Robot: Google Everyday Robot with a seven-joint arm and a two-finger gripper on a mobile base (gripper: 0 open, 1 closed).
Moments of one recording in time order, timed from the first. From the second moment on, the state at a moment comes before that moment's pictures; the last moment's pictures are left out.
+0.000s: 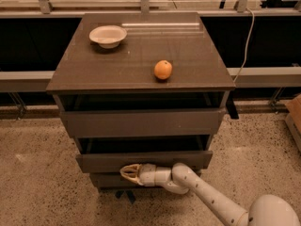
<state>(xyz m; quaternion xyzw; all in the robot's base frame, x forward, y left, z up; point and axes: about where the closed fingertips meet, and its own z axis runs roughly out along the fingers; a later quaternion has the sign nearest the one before) 0.570 0.099 0.359 -0.52 0.53 0.38 0.56</state>
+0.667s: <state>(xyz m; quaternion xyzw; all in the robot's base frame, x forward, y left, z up) 0.592 0.093 0.351 -0.51 0.53 0.38 0.55</state>
